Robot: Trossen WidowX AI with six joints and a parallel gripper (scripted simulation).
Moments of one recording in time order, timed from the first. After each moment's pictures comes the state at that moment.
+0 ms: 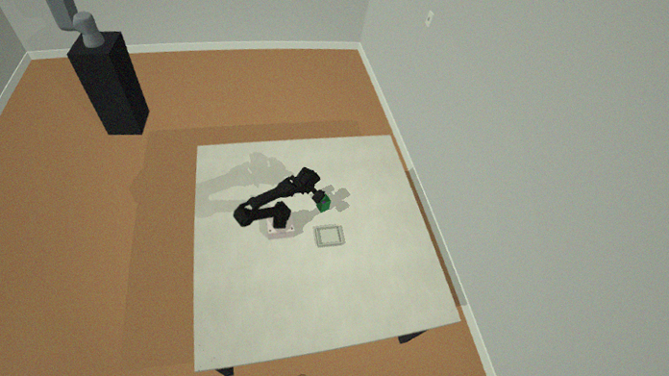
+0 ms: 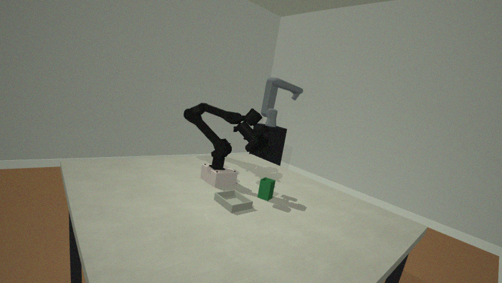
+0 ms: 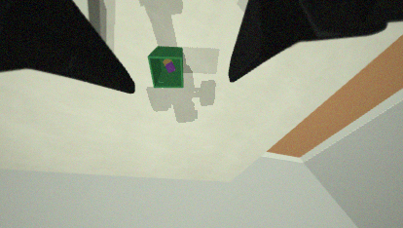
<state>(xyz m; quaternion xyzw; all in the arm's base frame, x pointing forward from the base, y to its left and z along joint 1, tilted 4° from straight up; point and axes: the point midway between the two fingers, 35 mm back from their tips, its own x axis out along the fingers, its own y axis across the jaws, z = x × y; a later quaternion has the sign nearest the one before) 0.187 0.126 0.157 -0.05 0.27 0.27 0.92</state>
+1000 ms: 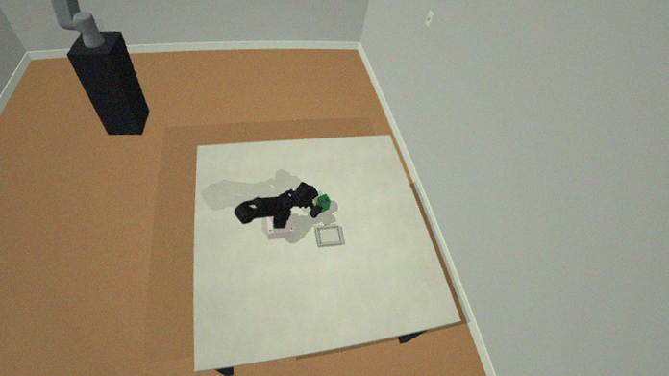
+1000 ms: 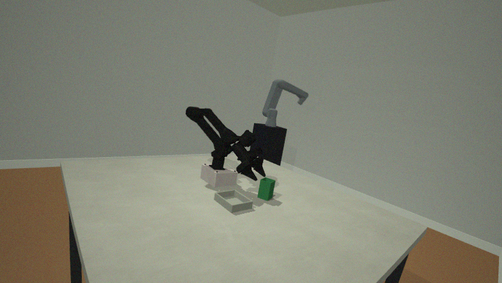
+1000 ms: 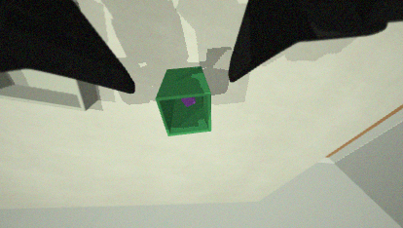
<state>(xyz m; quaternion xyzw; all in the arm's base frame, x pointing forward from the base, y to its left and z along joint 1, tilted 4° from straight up) 0.192 0.109 0.048 -0.04 0.29 0.22 0.93</state>
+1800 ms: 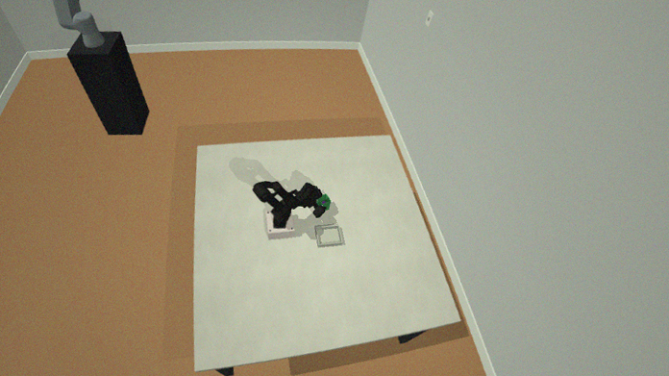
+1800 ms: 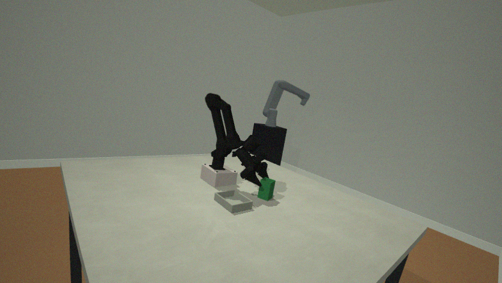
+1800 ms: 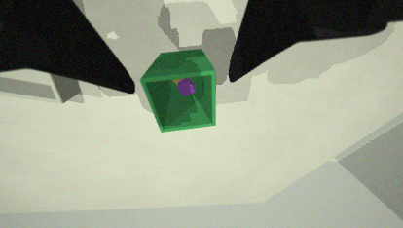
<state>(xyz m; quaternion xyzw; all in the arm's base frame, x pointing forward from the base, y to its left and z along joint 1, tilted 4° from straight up) 0.217 0.121 0.030 -0.04 0.28 0.21 0.93</state>
